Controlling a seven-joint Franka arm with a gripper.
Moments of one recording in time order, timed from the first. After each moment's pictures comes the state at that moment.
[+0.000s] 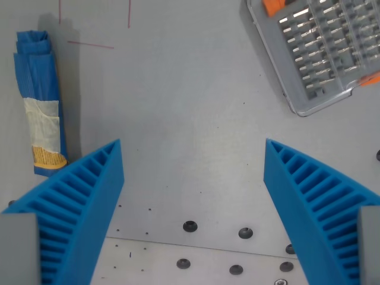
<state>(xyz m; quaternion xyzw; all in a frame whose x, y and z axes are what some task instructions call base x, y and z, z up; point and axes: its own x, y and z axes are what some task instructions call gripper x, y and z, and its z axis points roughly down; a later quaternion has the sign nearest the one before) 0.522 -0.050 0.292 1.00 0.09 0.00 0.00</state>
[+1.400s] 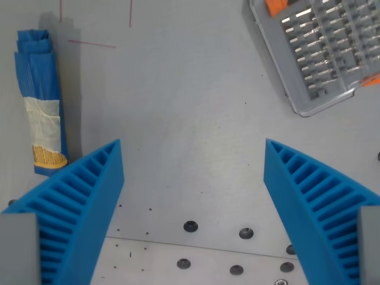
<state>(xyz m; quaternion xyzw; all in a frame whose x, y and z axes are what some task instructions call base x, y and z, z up) 0.522 -0.048 0.289 1.00 0.09 -0.01 0.00</state>
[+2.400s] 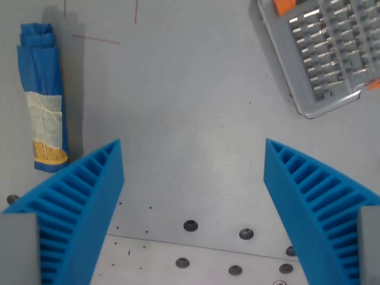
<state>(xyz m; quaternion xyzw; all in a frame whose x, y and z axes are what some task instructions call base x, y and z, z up) 0.521 -0.044 0.286 0.99 0.10 -0.01 0.00</state>
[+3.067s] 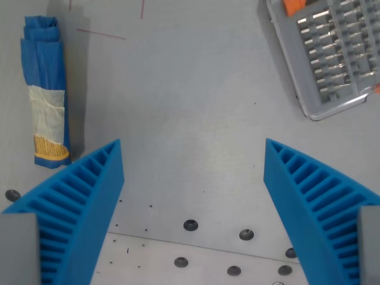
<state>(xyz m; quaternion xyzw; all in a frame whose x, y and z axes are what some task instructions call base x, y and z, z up) 0.520 -0.039 0.281 0.99 0.12 -0.02 0.00</state>
